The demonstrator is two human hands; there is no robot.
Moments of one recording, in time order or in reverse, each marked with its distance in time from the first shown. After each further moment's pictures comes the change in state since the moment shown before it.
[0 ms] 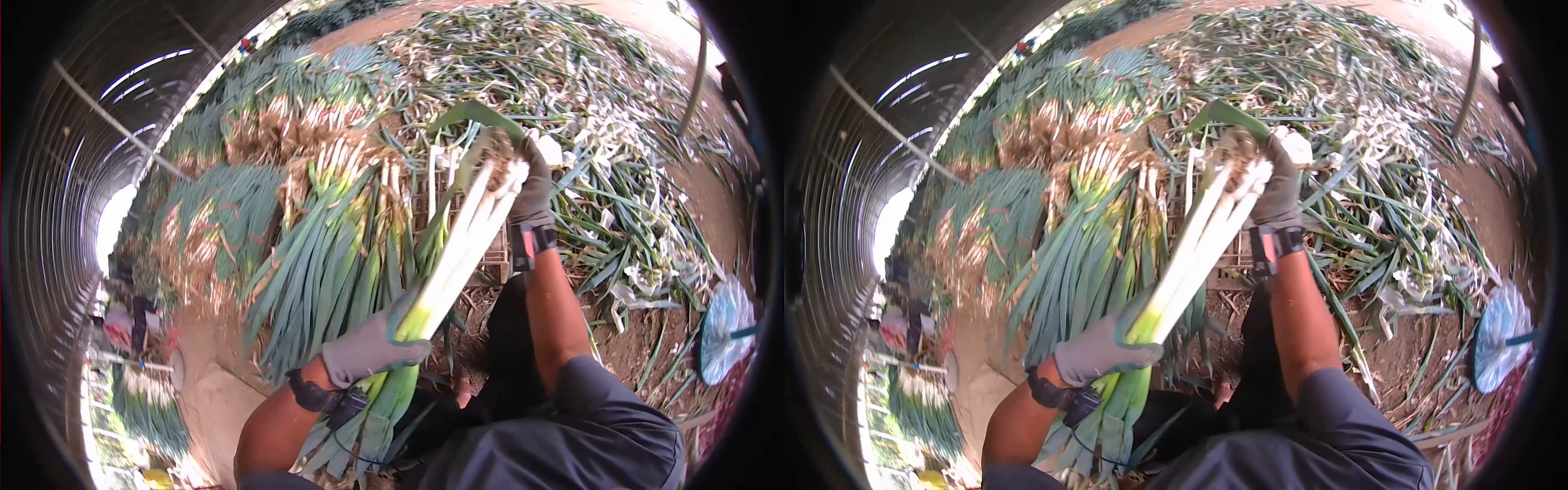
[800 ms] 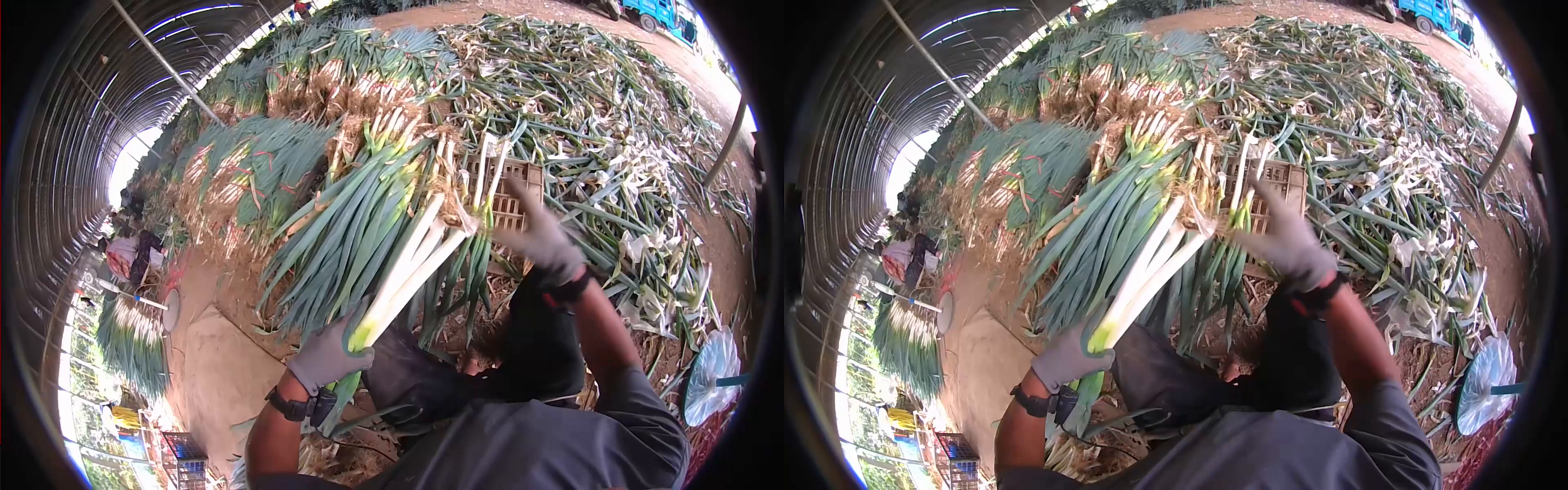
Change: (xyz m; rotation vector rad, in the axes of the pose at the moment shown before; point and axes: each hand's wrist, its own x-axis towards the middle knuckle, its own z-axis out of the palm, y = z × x) left_hand -0.172 -0.095 -0.022 0.548 0.441 -0.231; right_hand -0.134 0.020 0.043 -1.574 -0.620 -0.063
